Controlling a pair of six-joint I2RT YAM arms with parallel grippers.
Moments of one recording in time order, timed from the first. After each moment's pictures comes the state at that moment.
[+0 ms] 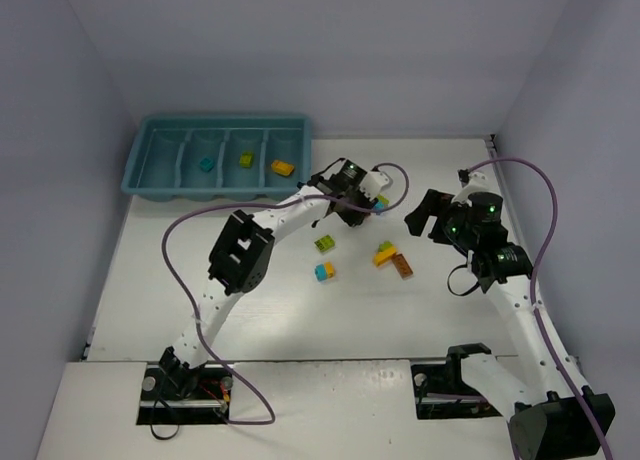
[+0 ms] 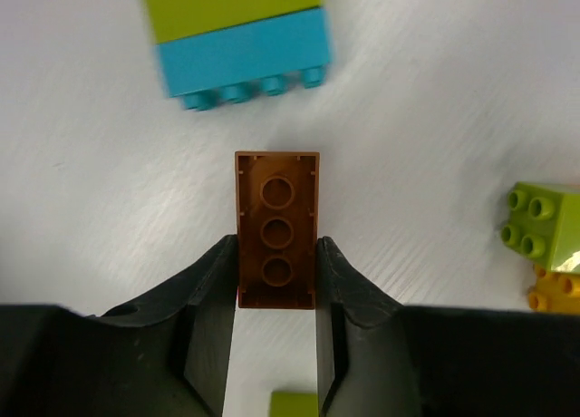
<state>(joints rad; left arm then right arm) -0.73 2.38 2.03 -0.53 0.15 0.18 0.12 0.92 0.82 -0.42 -0.18 0.37</state>
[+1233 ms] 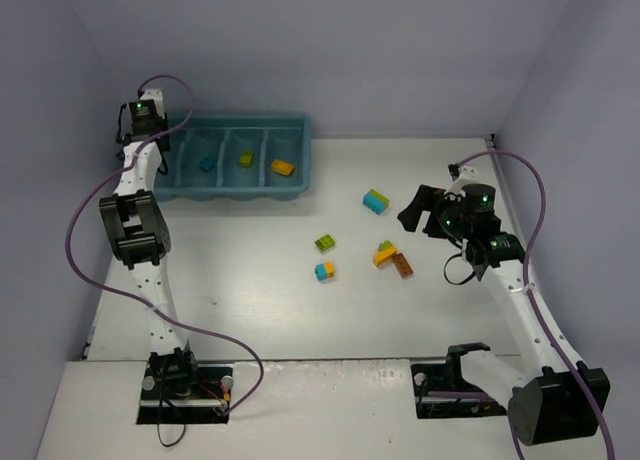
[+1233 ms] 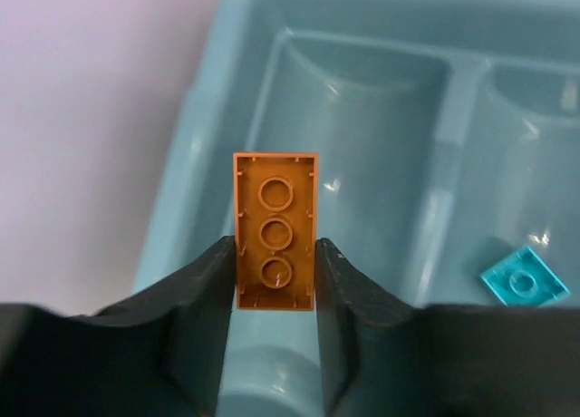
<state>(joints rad) 0.19 2.32 2.12 -0.37 -0.17 0.13 0.12 1.02 0.84 -0.38 -0.24 0.34</state>
